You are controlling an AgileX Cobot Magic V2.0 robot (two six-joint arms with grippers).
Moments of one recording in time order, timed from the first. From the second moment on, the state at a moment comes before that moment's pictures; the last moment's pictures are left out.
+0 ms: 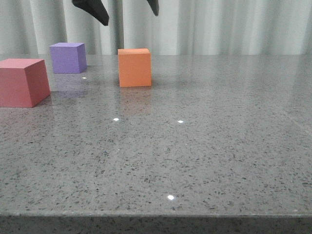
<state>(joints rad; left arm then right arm) -0.60 1.89 -1.81 0.17 0.79 -0.52 -0.01 0.43 -0.49 -0.06 0.48 0.11</state>
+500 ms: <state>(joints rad) -0.61 2.02 -1.86 0.23 0.81 -0.59 -0.01 0.43 -0.49 -0.06 0.48 0.11</state>
